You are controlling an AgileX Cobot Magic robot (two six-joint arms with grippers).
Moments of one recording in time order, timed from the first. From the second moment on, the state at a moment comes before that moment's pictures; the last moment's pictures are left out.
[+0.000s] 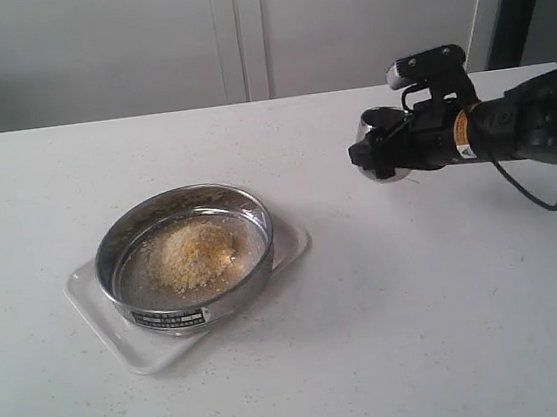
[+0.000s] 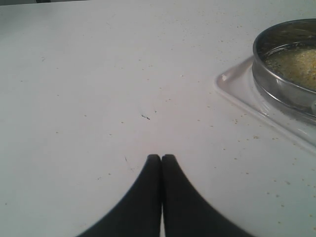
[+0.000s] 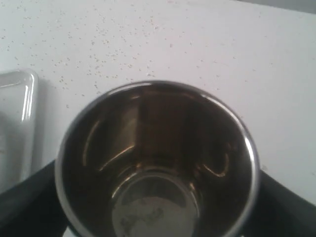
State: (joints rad) left arm 0.03 0.00 0.02 -0.10 0.41 0.13; right arm 0.12 1.94 -1.06 -1.12 -0.42 1.00
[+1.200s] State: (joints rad) left arm 0.03 0.00 0.02 -0.10 0.41 0.13; right arm 0.12 2.19 -1.16 -0.87 -0.60 0.64
